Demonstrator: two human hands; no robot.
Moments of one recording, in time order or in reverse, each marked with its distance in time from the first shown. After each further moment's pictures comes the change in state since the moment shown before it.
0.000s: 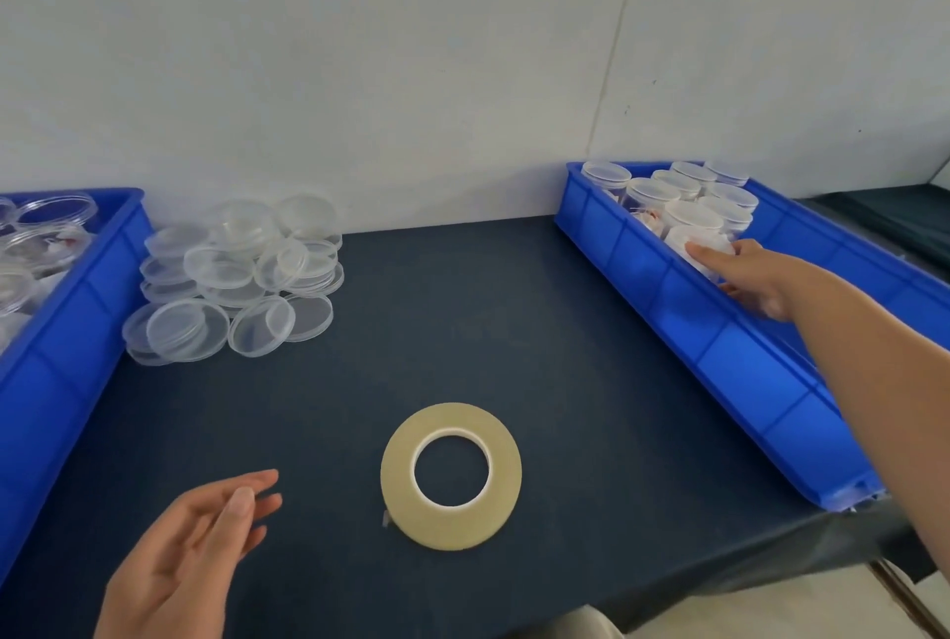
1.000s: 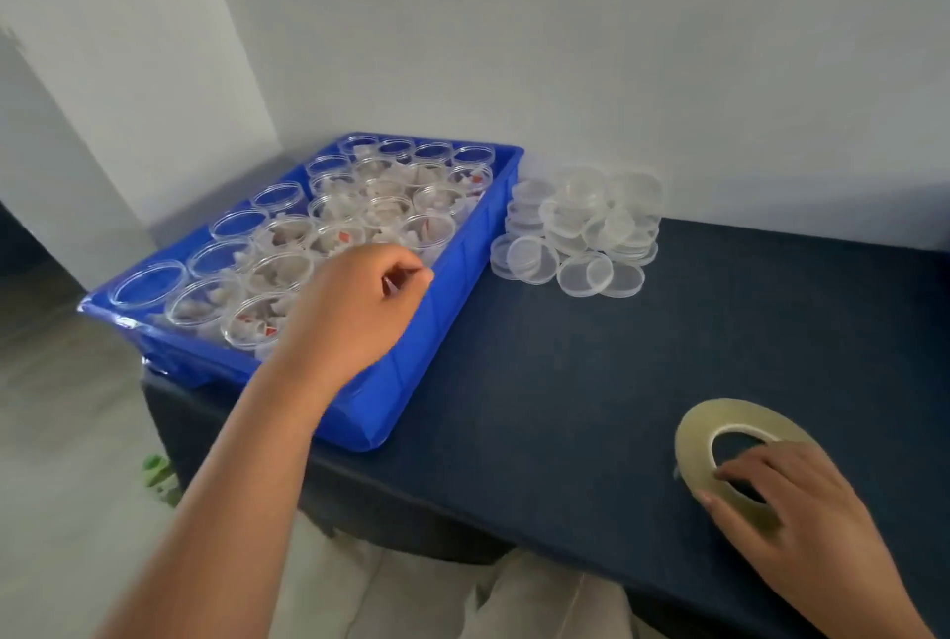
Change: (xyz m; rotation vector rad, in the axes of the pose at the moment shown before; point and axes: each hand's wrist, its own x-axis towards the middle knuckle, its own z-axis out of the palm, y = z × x) left_hand 0.052 0.093 -0.166 1.029 0.208 0.241; right_hand -0.237 0.089 0.258 -0.398 -0.026 -1.393
